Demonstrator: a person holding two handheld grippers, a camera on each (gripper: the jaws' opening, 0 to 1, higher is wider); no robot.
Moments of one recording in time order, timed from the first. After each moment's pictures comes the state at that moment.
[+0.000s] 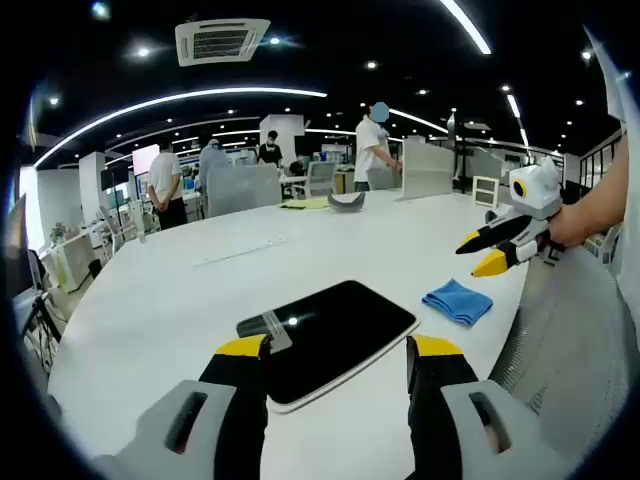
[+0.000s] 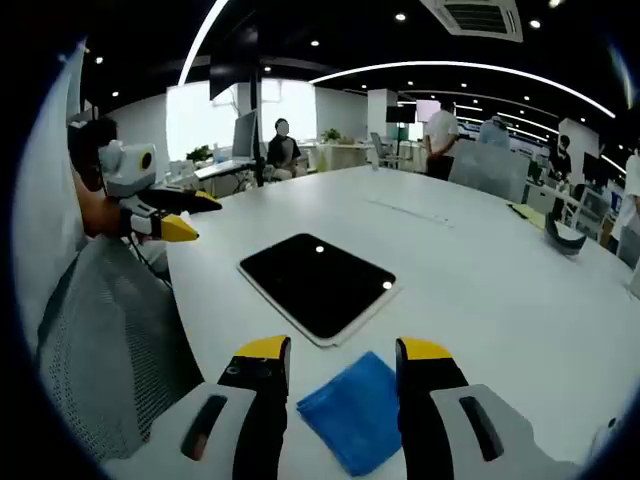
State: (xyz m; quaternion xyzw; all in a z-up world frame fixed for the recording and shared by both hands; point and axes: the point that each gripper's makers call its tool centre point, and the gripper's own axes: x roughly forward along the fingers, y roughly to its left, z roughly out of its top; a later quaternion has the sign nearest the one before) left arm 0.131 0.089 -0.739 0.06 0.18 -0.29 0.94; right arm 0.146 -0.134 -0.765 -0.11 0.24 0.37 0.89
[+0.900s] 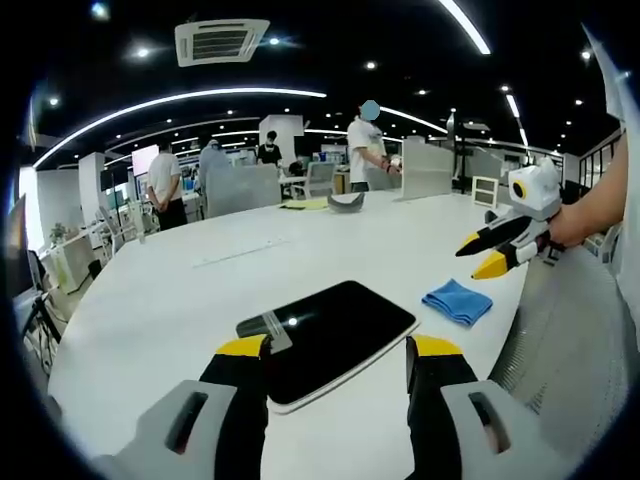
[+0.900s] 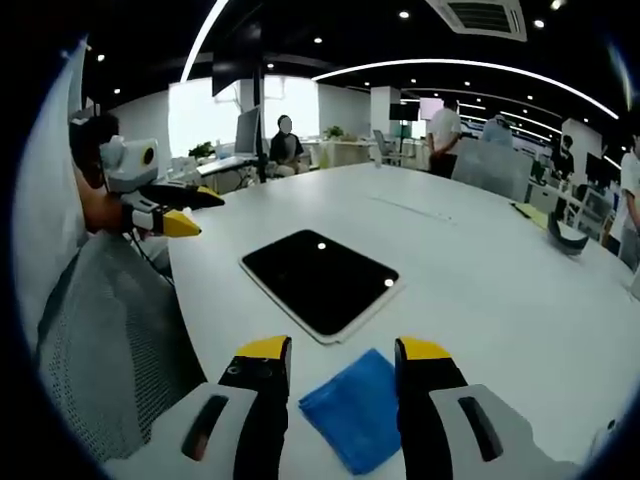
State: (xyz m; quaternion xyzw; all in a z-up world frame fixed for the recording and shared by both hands) left arm 0.130 0.088 -0.738 0.06 0.17 -0.29 0.94; right arm 0.144 -0.133 -0.768 -0.11 0.24 0.38 0.89
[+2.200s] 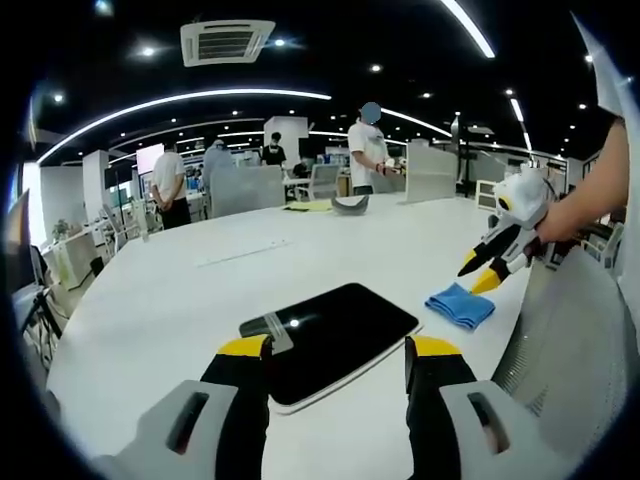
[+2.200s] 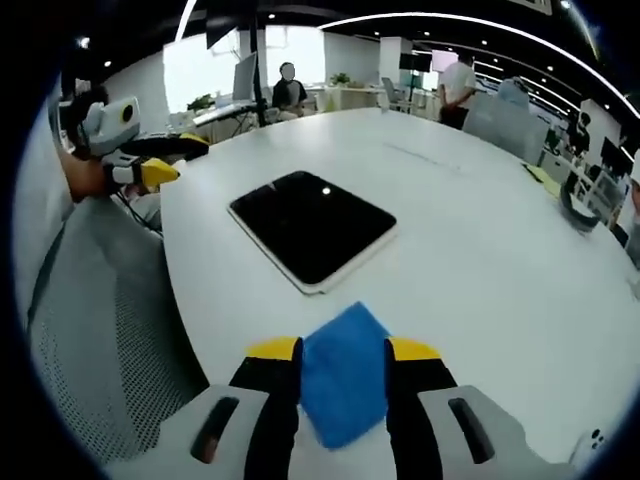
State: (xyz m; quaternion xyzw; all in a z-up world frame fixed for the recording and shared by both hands) left arm 0.132 0.091 -0.737 0.05 0.17 -0.28 0.94; right arm 0.152 -0.154 -0.809 -0.16 0.36 0.38 0.84
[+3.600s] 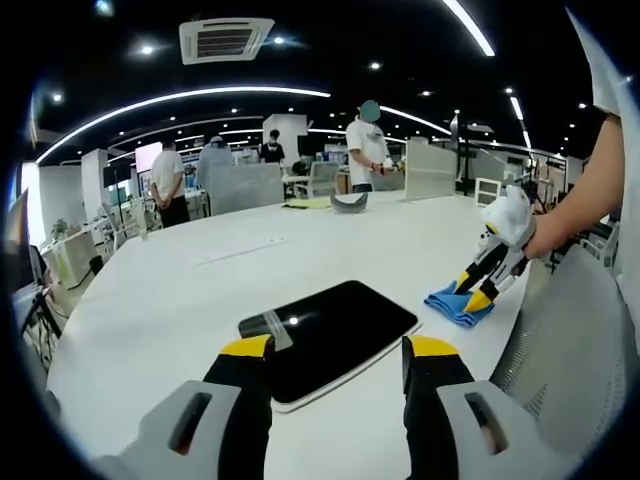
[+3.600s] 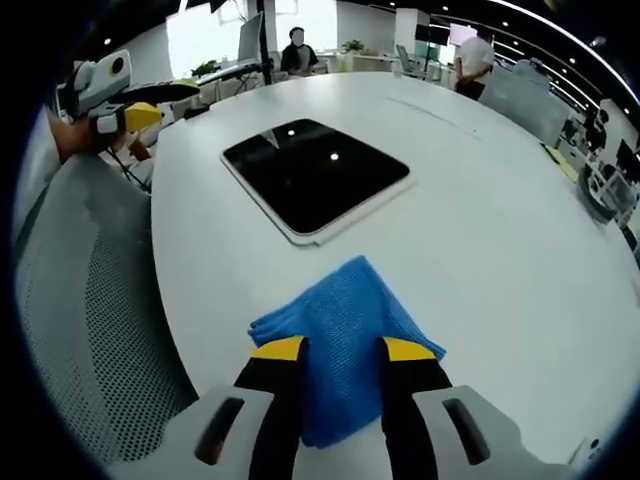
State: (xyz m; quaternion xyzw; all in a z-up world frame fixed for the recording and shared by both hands) left arm 0.132 0.091 -0.739 0.06 0.18 -0.28 0.94; right arm 0.147 -0.161 -0.854 -0.21 0.41 0.38 0.80
